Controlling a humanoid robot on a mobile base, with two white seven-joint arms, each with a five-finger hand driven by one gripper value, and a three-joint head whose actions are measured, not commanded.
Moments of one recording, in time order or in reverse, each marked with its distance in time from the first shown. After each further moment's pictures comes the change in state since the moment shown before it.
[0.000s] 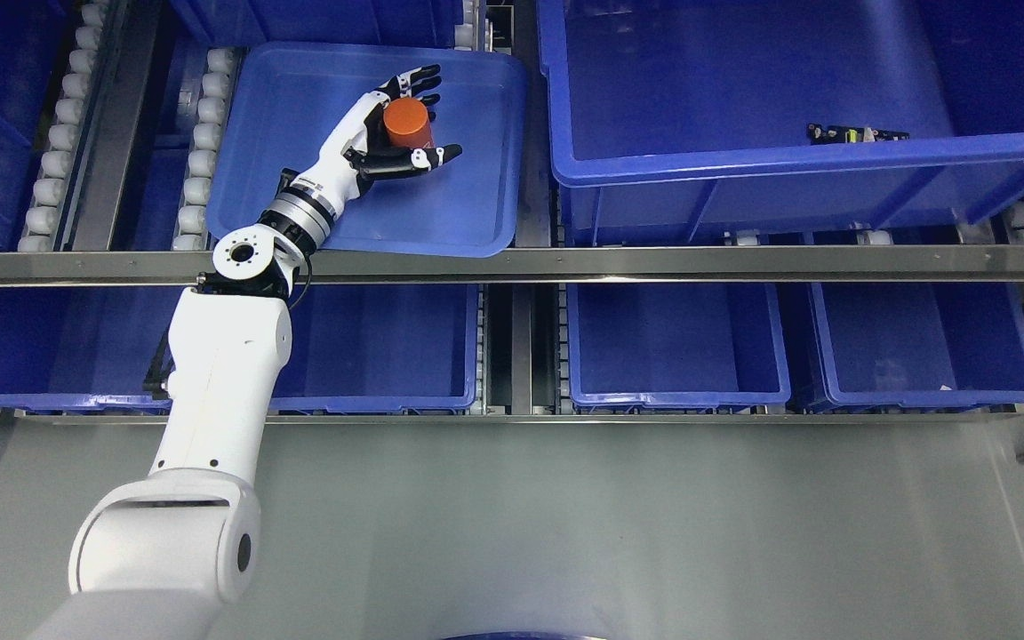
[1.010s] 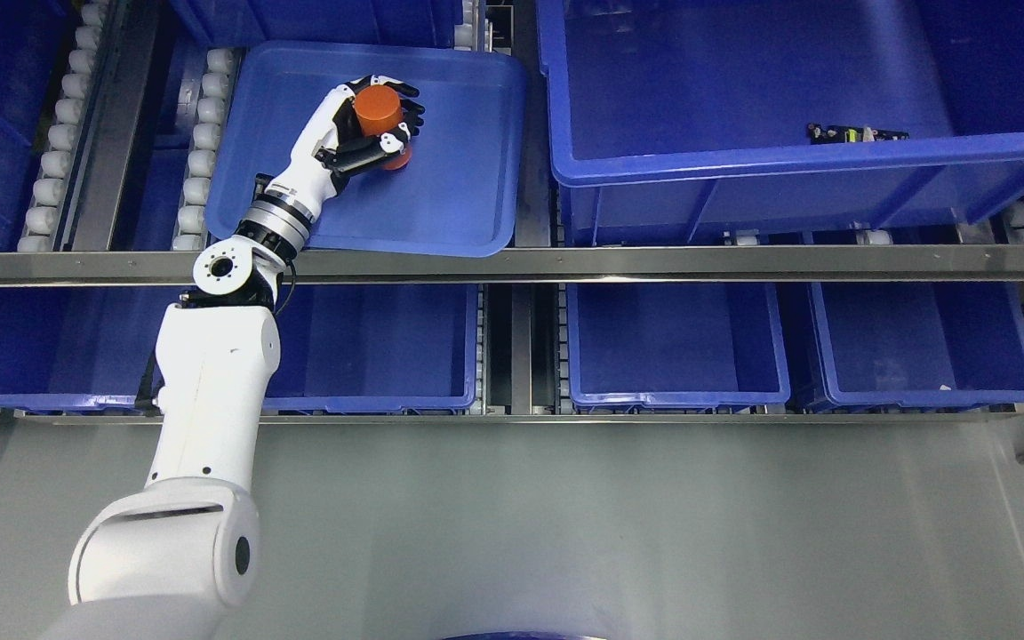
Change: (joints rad) left arm 0.020 -0.004 0.107 -0.017 0.024 -0.088 -0.023; right arm 0.000 0.000 0.000 0.000 0.000 0.000 0.000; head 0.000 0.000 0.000
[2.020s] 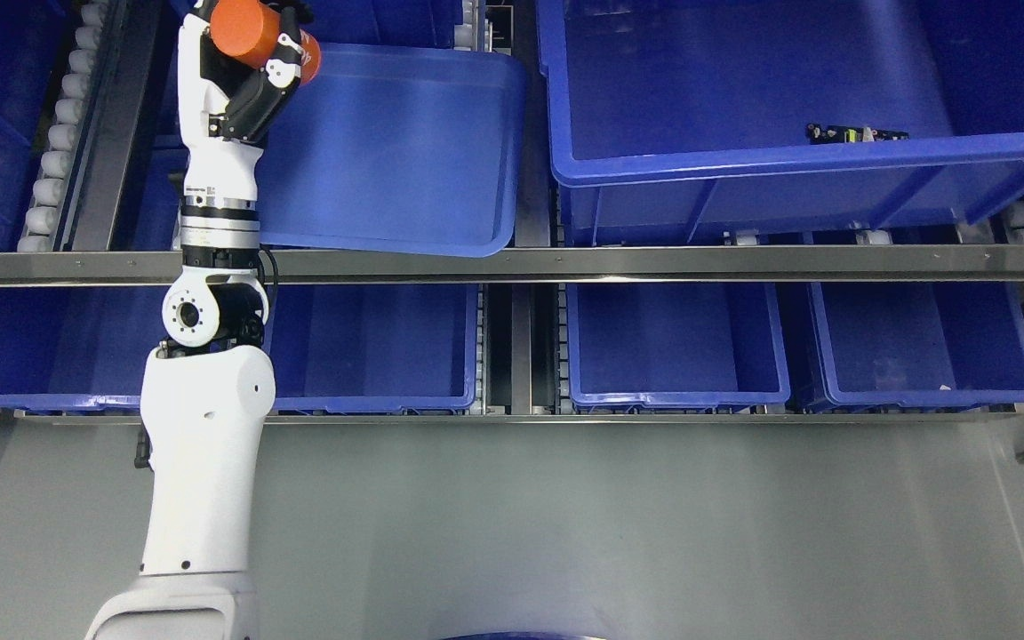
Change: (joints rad) left arm 0.251 -0.001 -0.095 -0.526 0.312 -0.183 0.304; right arm 0.000 0.000 0.000 0.000 0.000 0.000 0.000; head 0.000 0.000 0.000
